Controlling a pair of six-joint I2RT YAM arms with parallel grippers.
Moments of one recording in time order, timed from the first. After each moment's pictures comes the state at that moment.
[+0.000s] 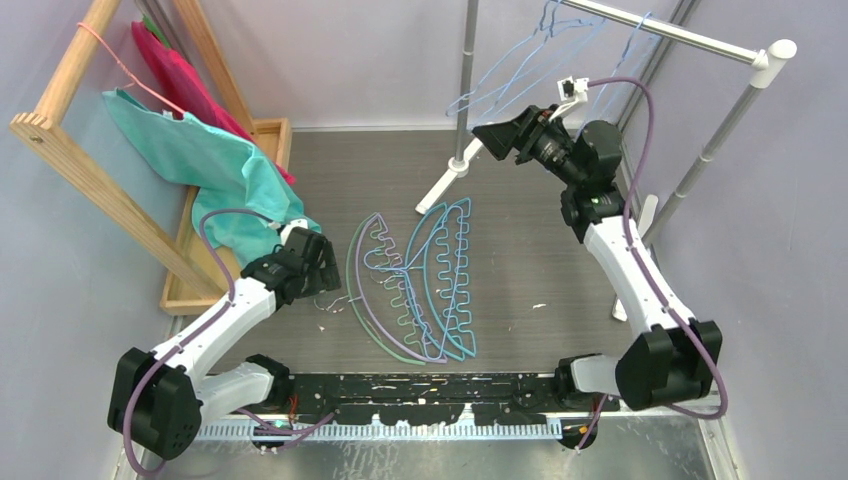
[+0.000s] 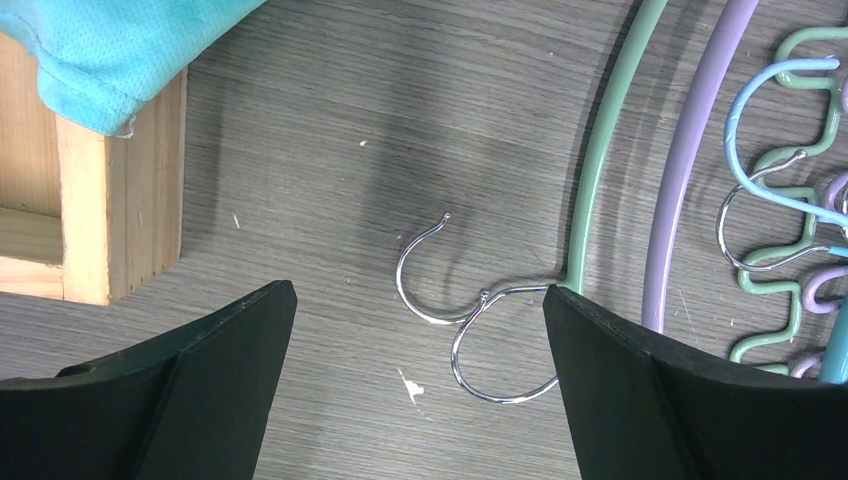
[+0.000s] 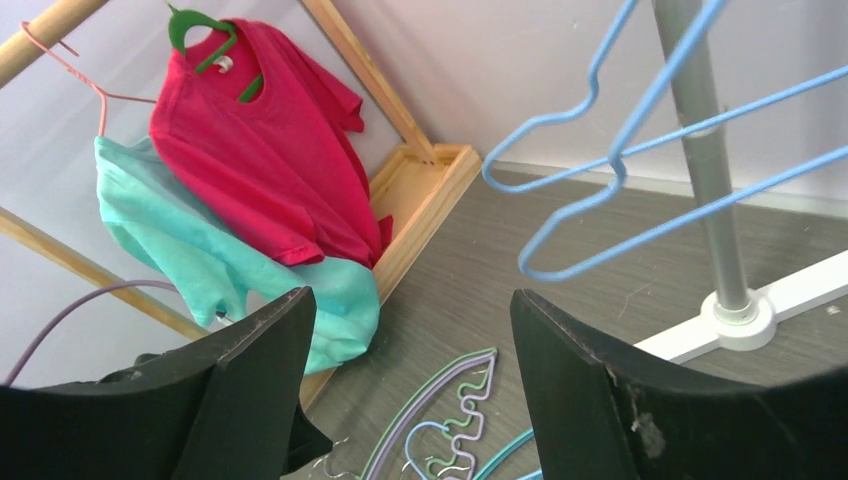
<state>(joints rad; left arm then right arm) -0.42 1.07 0.67 -0.63 -0.35 -0.59 0.16 1.32 1.16 0.28 -0.58 0.63</state>
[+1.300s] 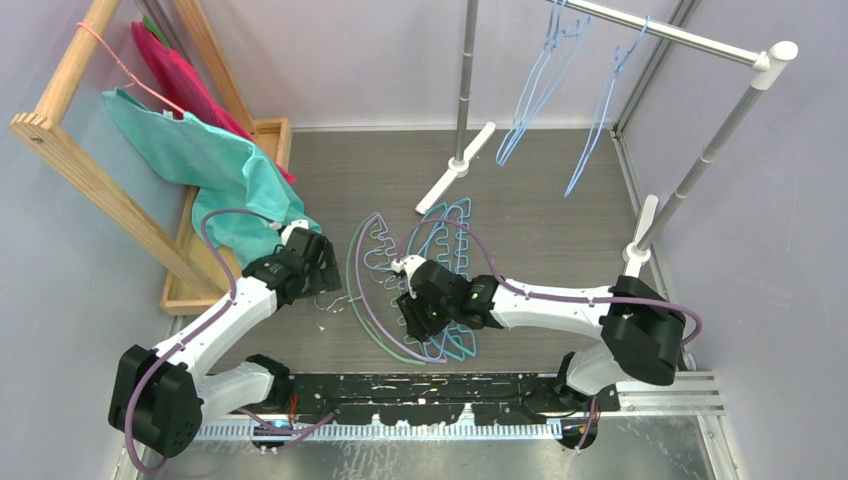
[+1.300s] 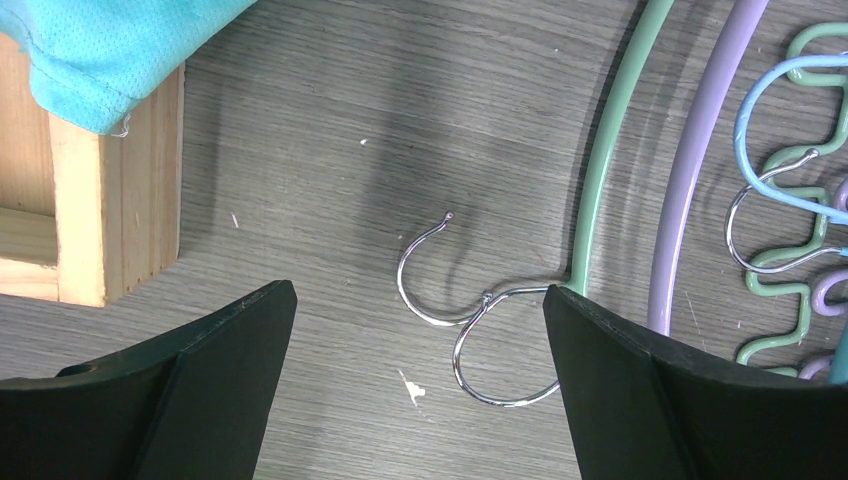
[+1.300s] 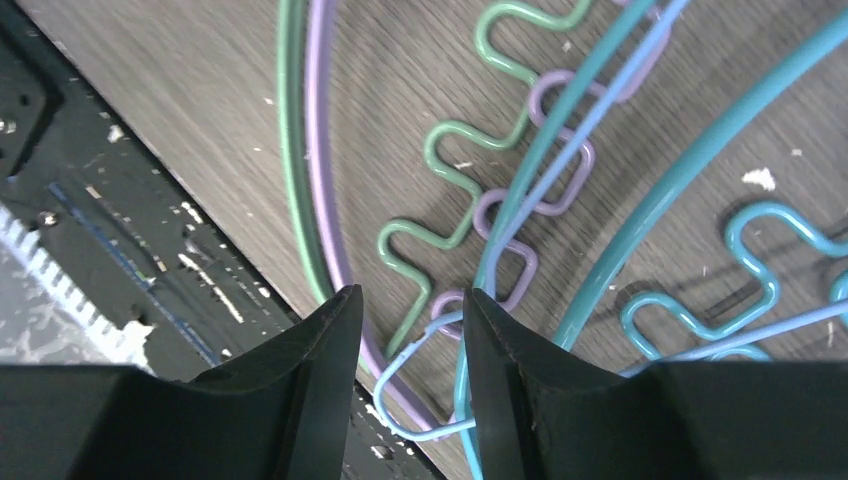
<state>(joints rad) -0.42 1.08 0.66 -0.63 -0.35 -0.59 1.09 1.43 0.84 -0.28 -0.05 0.38</state>
